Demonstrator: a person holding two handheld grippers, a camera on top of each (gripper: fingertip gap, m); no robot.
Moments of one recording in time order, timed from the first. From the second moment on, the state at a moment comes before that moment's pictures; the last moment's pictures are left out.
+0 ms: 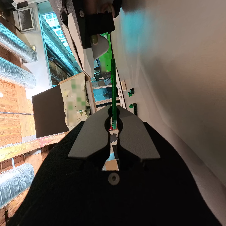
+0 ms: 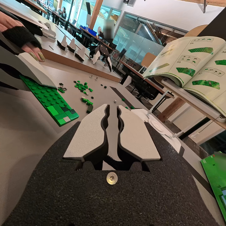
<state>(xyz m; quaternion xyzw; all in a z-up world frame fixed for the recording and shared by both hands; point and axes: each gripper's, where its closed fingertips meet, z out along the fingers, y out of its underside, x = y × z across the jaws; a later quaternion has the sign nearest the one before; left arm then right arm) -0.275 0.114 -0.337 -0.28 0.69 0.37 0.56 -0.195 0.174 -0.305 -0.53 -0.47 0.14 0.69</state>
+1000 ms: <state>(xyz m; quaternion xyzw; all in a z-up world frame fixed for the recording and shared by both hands) -0.258 0.101 -0.341 -0.26 0.70 0.34 0.58 -0.289 0.241 -0.319 -0.65 -0.65 0.23 0.33</state>
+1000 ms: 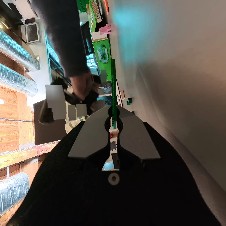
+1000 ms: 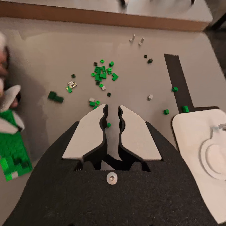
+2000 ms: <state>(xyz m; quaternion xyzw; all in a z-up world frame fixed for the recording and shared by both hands) -0.254 0.116 -0.347 -0.28 0.70 0.33 0.56 -0.385 0.263 -0.393 -0.79 -0.61 0.07 0.06</state>
